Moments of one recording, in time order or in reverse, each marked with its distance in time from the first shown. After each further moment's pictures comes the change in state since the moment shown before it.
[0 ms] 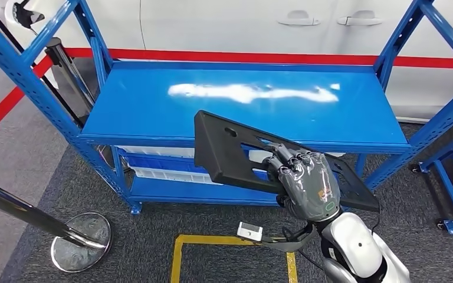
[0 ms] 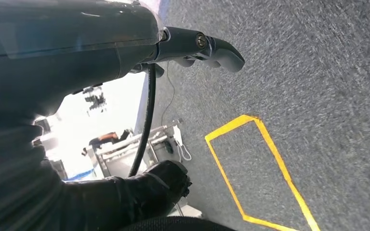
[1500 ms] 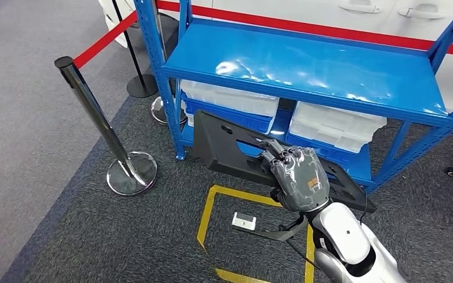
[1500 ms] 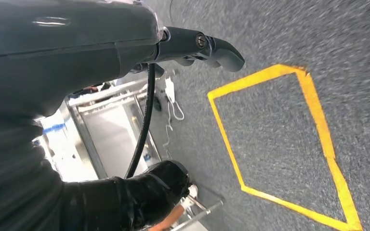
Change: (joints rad) left arm -0.047 -0.001 0.048 0.060 -0.045 0.006 -0.041; right arm -0.043 0.030 0.000 0.091 -0.028 0.036 0.001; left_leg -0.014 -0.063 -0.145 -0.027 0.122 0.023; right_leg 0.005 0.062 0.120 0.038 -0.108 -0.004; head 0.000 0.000
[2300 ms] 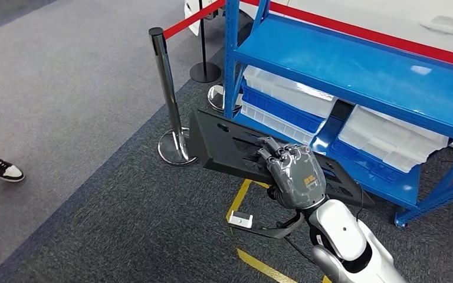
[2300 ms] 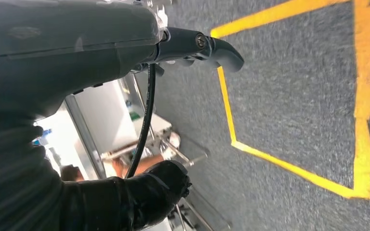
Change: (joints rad) left arm -0.002 -0.002 0.005 0.007 0.000 0.001 0.001; right arm -0.013 0.004 0.008 0.012 0.000 0.000 -0.002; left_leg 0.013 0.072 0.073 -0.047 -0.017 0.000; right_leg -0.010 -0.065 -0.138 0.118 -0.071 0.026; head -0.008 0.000
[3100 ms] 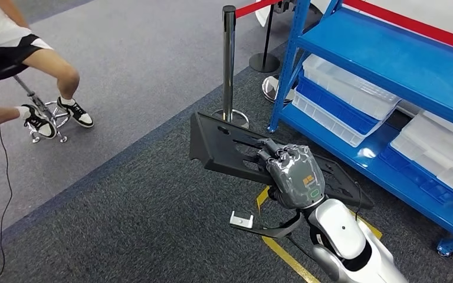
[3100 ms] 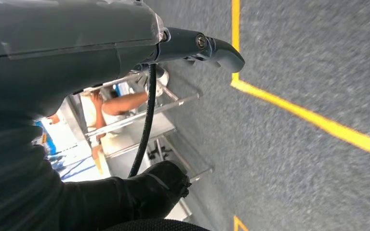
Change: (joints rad) left arm -0.001 -0.001 0.002 0.001 0.000 0.000 0.000; right arm 0.000 0.000 0.003 0.004 0.000 -0.001 0.000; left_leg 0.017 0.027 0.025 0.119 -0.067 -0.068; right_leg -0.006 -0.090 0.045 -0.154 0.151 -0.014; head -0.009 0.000
